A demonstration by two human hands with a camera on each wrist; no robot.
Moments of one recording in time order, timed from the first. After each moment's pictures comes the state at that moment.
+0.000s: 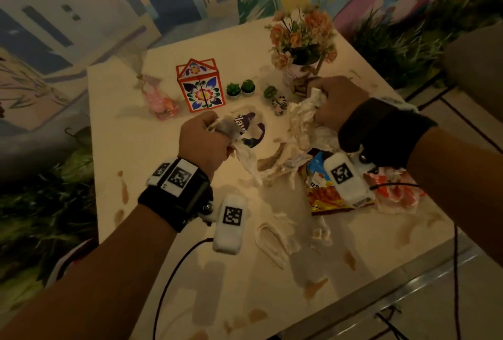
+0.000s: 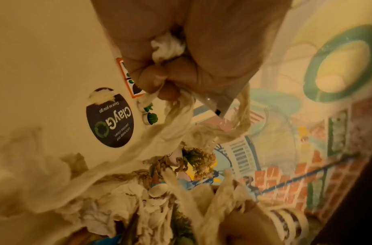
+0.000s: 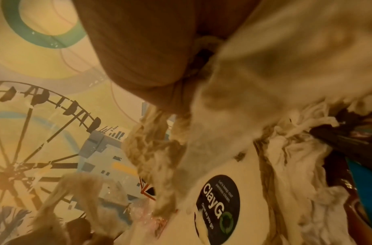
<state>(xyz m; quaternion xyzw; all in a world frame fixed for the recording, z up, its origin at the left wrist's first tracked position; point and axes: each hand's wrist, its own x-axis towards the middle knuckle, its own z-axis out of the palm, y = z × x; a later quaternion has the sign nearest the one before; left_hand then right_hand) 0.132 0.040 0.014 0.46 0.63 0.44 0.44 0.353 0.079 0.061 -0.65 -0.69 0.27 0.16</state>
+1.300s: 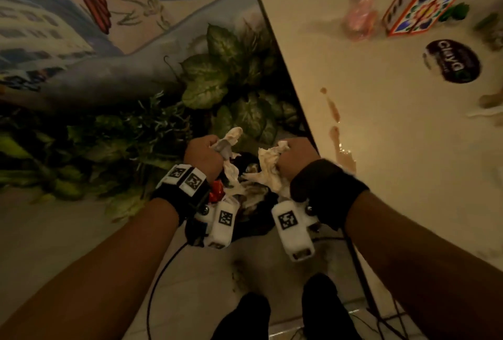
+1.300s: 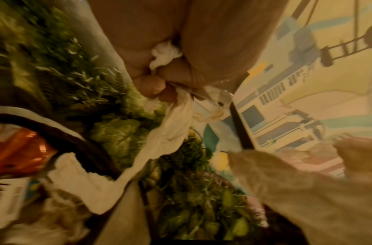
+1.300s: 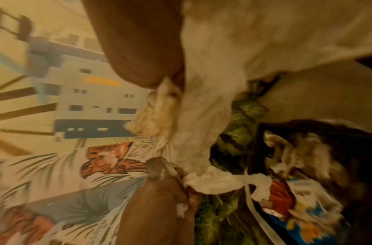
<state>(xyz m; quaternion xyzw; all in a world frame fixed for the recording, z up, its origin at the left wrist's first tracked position) -0.325 -0.102 -0.122 0.47 0.77 0.21 0.37 -0.143 -0.090 -0.078 -0.63 -0.59 0.51 0.05</state>
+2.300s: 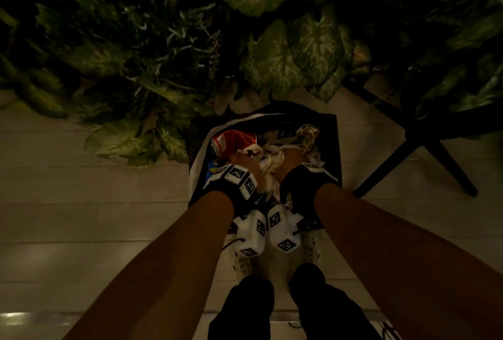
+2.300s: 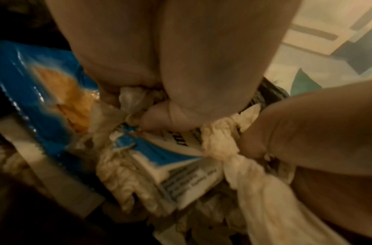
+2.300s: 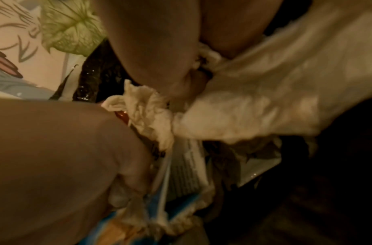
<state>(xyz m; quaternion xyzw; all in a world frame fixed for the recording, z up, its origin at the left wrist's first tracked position) -0.355 -0.133 -0.400 0.48 0.73 -0.21 0.44 -0.254 -0.093 -0.425 -0.57 -0.57 0.55 -0.23</state>
